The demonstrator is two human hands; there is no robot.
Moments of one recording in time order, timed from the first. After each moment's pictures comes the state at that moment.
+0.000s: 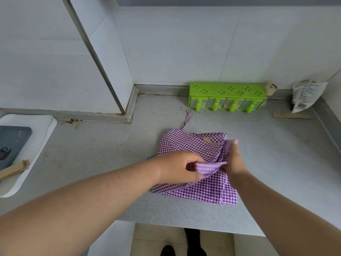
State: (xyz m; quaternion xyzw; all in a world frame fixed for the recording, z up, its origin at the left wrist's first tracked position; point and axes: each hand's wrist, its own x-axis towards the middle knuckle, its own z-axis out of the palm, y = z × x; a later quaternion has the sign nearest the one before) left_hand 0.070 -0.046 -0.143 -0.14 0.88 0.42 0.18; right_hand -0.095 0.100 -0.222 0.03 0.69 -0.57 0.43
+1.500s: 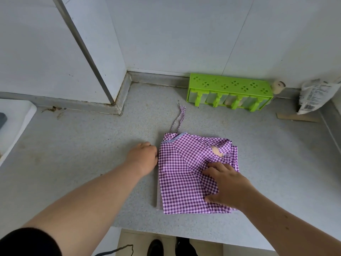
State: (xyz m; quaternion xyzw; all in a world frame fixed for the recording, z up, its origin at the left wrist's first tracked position) left_hand 0.078 -0.114 -0.272 -0.36 0.90 0.14 0.17; right_hand -0.108 0.134 -0.240 -0.52 0.80 0.08 0.29
